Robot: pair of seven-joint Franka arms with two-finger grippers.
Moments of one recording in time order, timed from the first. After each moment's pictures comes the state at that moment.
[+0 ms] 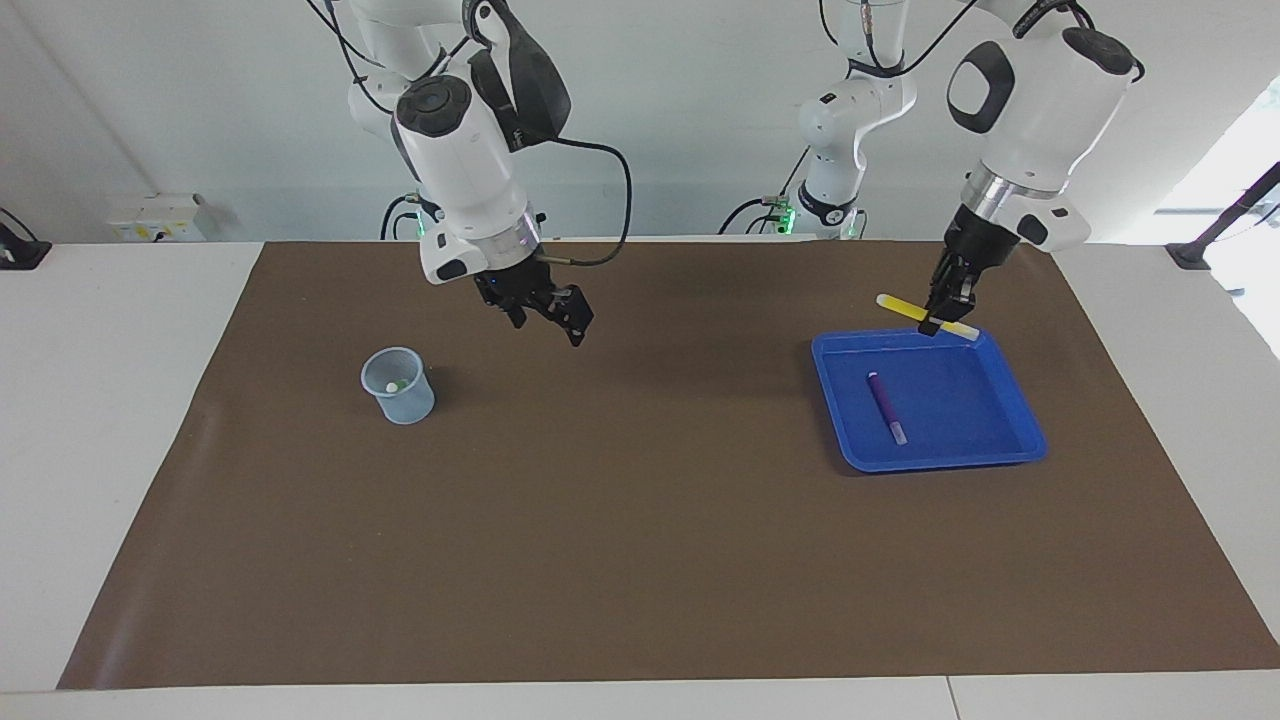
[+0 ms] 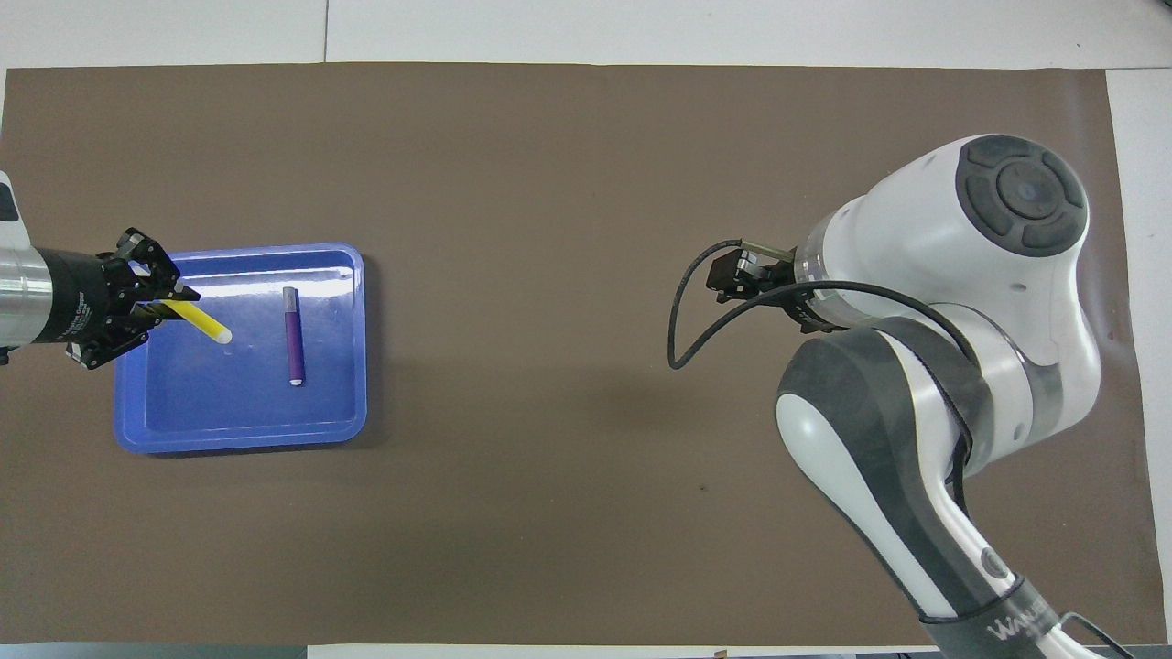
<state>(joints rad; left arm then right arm) 0.57 -0.17 -0.55 -2.05 -0.26 2.01 -0.77 0.03 0.05 0.29 -1.86 0.08 1.93 0.61</state>
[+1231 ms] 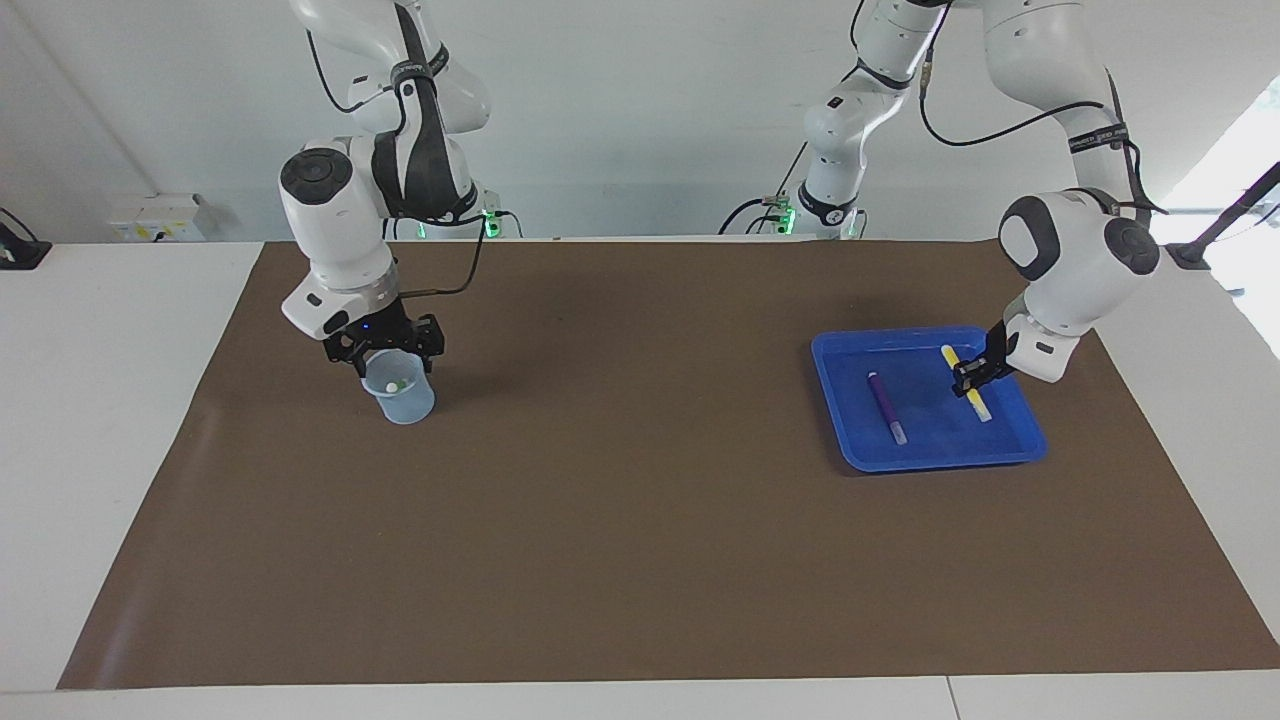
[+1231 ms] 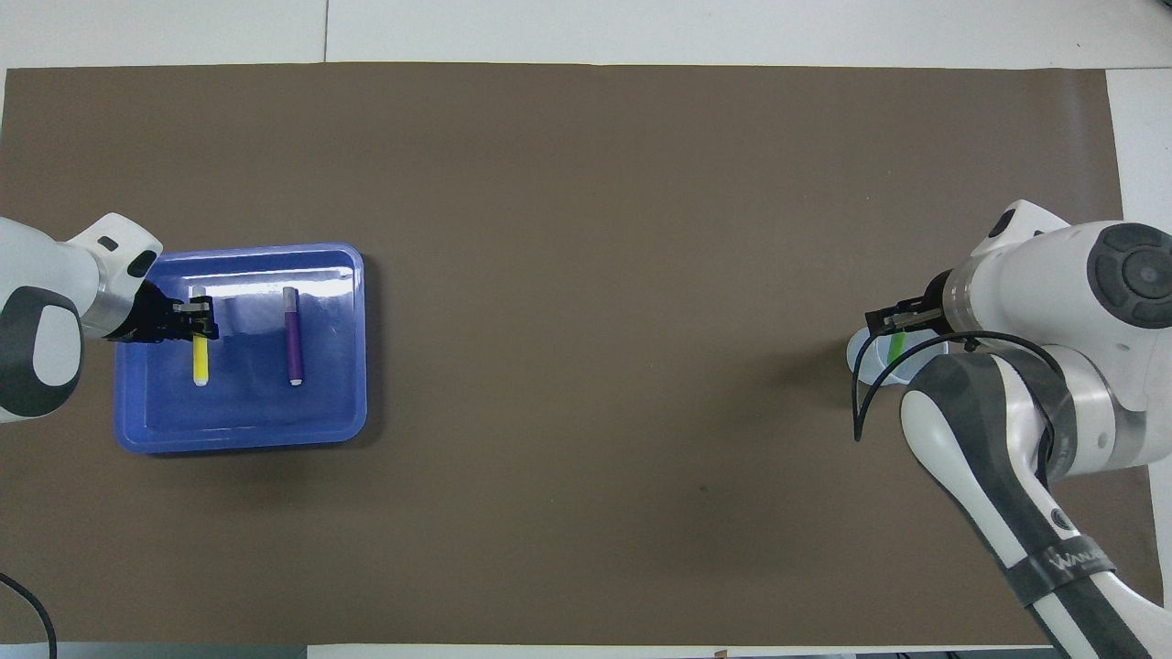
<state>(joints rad) 0.62 0.22 -0.56 -2.09 0.08 2.19 -0.10 0.02 -0.02 0.04 -2.18 -0.08 2.24 -0.10</state>
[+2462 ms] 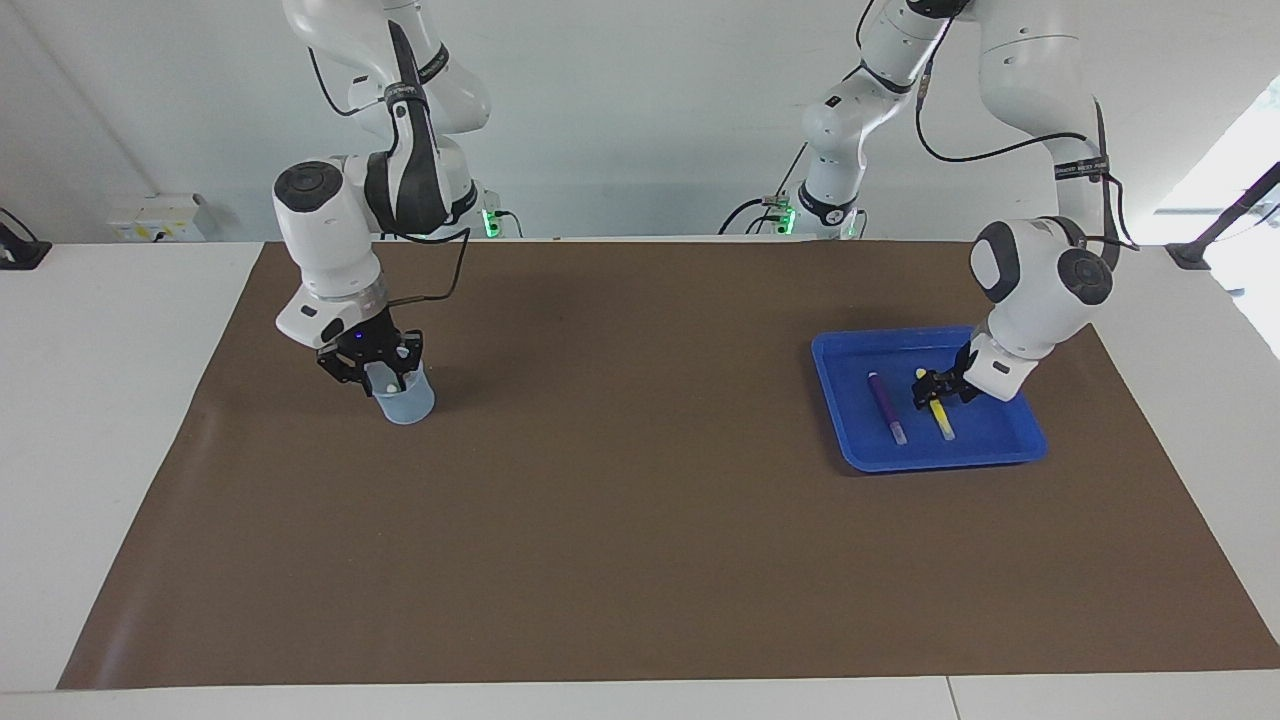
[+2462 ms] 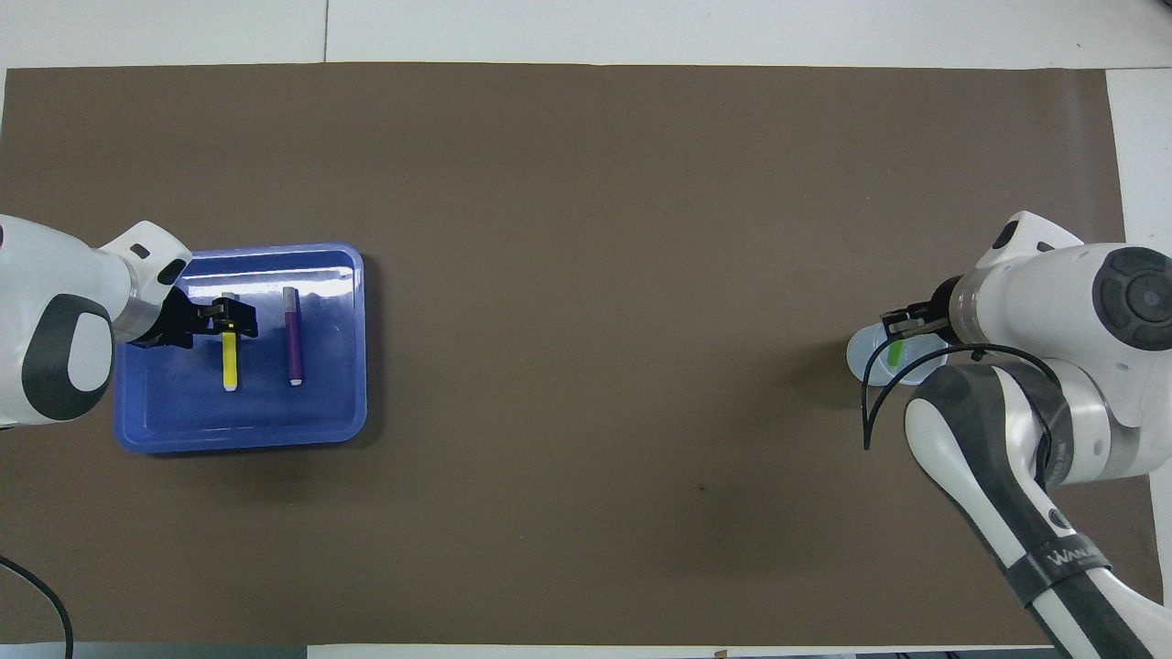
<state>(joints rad) 0.60 0.24 -0.56 -2.12 0.09 2.23 -0.09 0.02 -0.02 0.02 -2.24 -0.08 2.33 -0.16</state>
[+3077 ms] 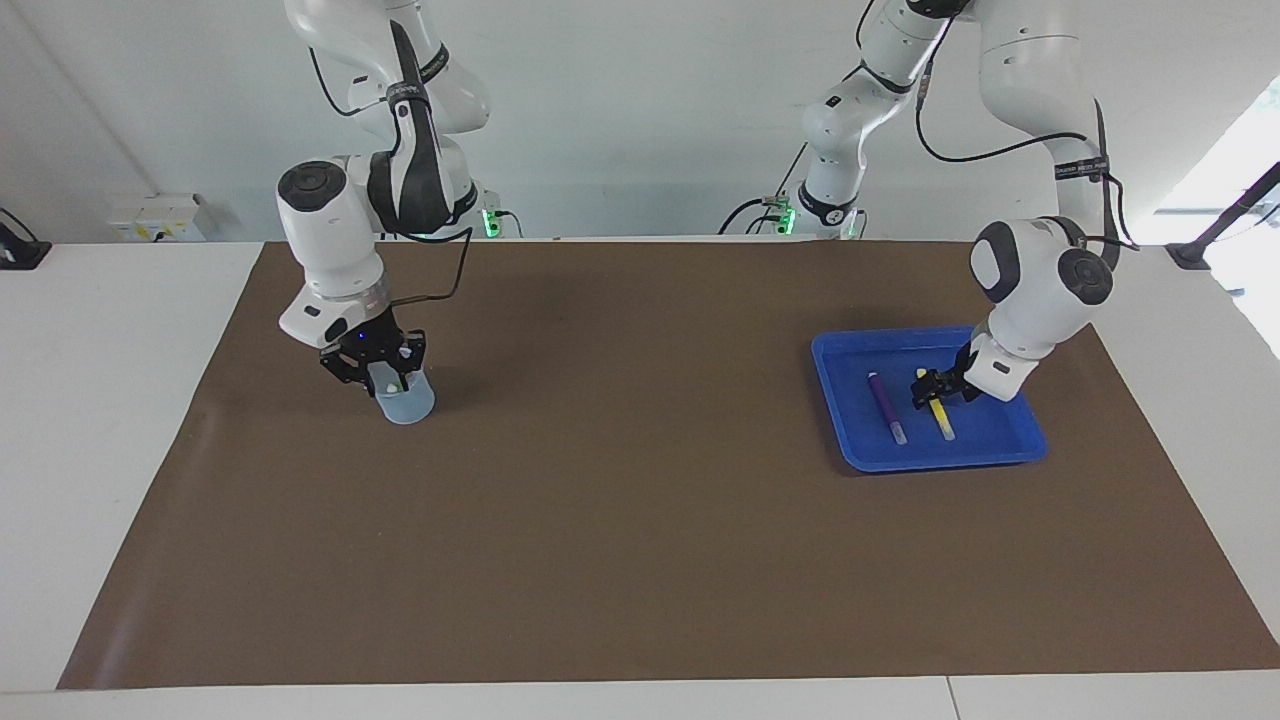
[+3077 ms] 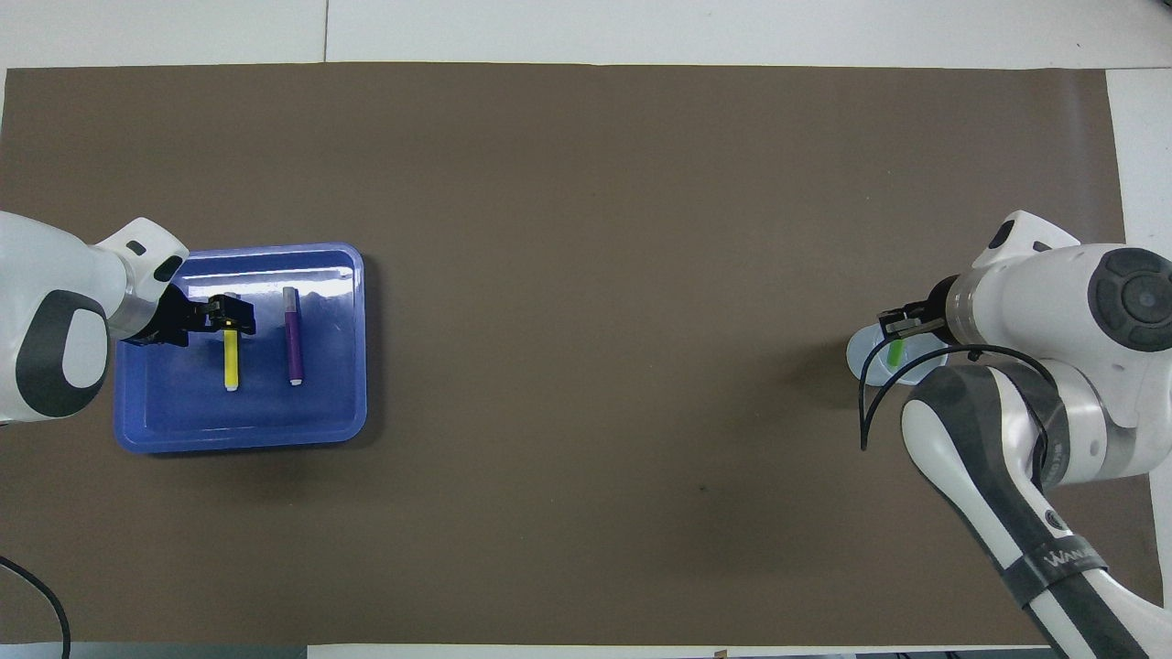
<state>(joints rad) 0.60 0.24 -0.56 -2.08 0.09 2.19 -0.09 0.02 -0.02 0.02 -2.24 -0.08 2.33 -0.16</state>
